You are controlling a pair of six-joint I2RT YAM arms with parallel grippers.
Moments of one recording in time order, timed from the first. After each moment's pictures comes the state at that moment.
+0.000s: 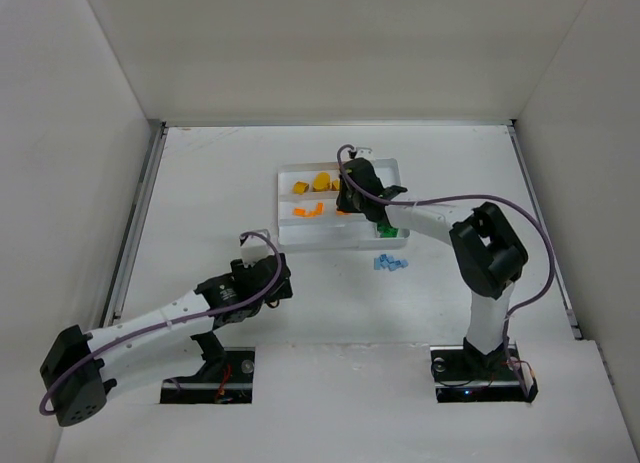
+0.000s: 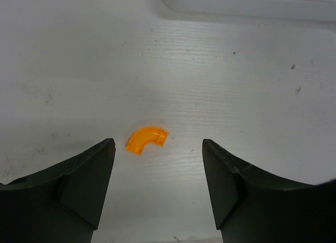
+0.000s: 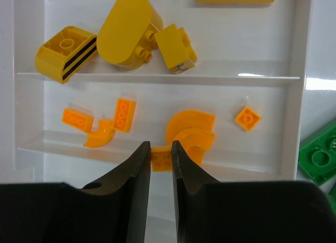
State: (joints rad) left arm -0.95 0.88 0.50 -0.58 -0.53 -0.89; right arm 0.66 1.91 1.30 -0.10 0.25 0.55
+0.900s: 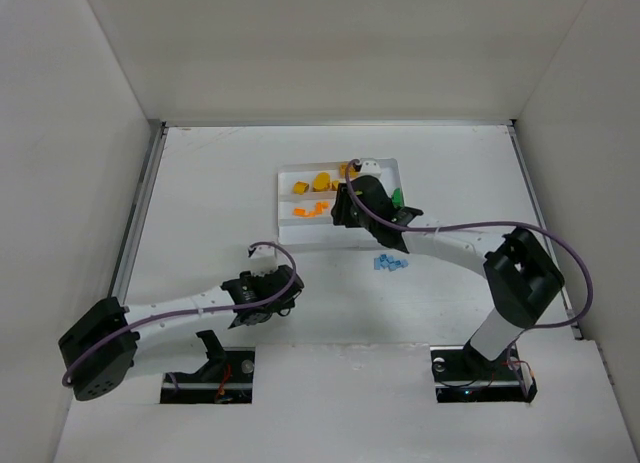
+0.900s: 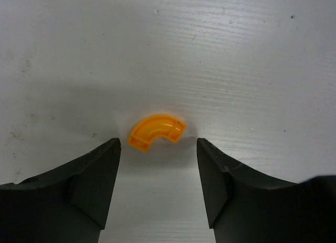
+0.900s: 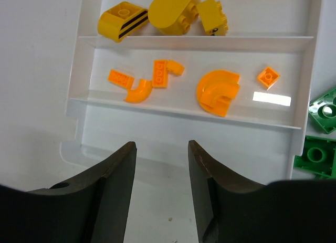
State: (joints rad) left arm -1.00 1.08 0.44 -0.53 -0.54 -1.04; right arm 0.75 1.67 1.10 -0.01 0.28 0.57
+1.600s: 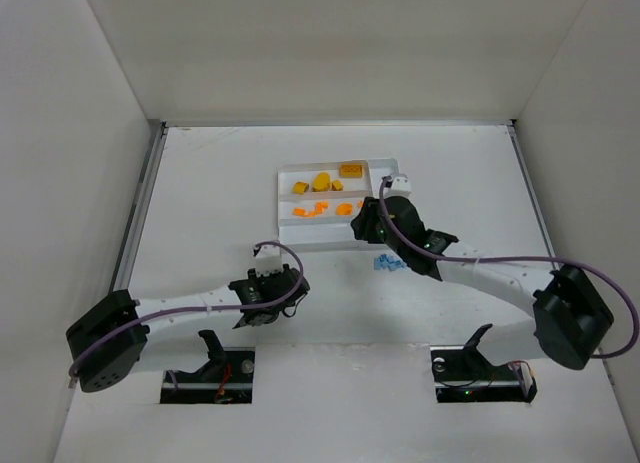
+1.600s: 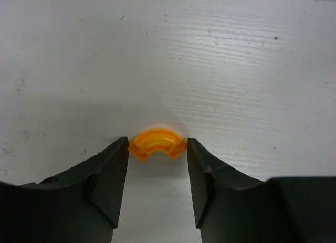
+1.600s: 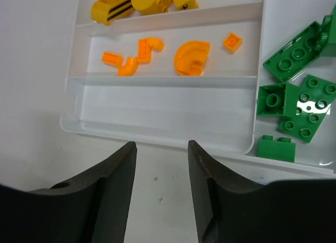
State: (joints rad) left arm -1.04 1.14 0.44 -0.44 -0.63 -1.04; right arm 0.76 1.40 0.82 0.04 0.31 0.62
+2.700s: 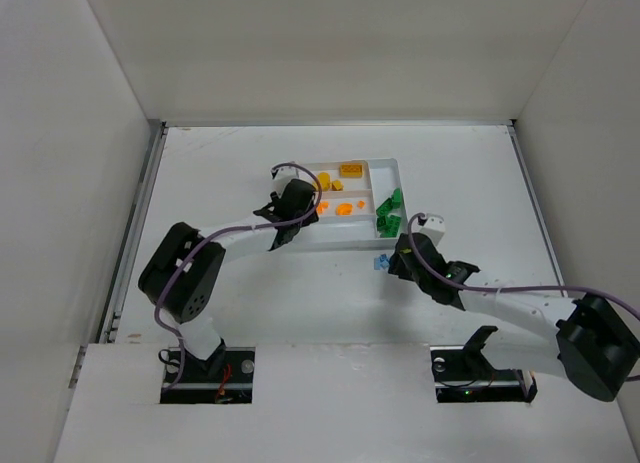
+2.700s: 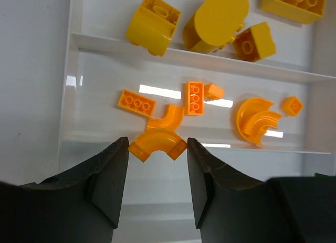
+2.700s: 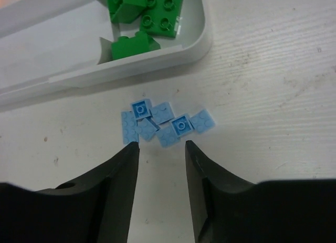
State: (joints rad) left arm -0.63 1.66 0.93 0.02 -0.40 -0.69; right arm 0.75 1.13 0.50 -0.16 0.47 0.82
